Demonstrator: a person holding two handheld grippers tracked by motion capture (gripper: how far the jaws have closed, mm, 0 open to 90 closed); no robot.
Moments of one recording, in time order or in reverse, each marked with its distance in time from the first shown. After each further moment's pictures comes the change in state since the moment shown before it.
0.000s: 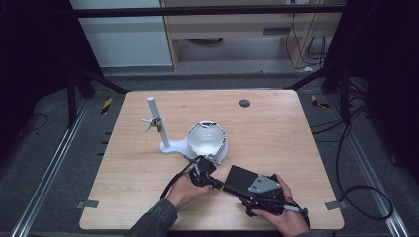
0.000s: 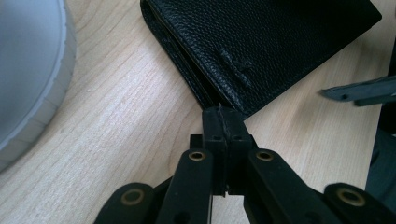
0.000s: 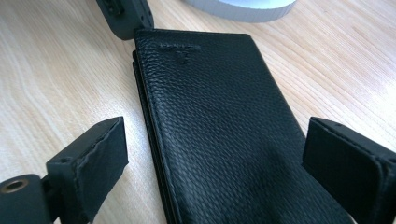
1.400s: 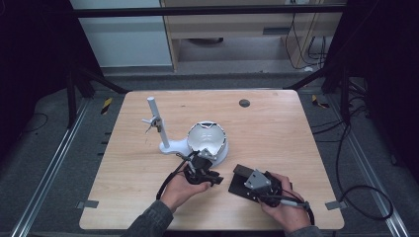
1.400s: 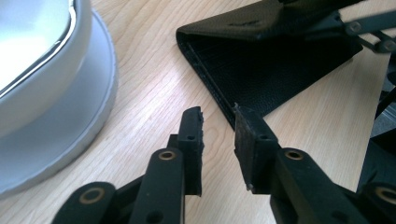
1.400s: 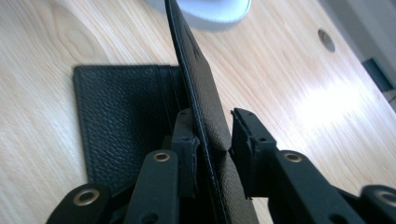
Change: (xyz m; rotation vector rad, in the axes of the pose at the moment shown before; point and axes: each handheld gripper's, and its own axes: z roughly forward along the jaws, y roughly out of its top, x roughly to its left) left arm -0.010 0.002 -0.033 -0.093 0.094 0.009; right arm -0.009 0.025 -0.009 0.088 -0.200 -0.197
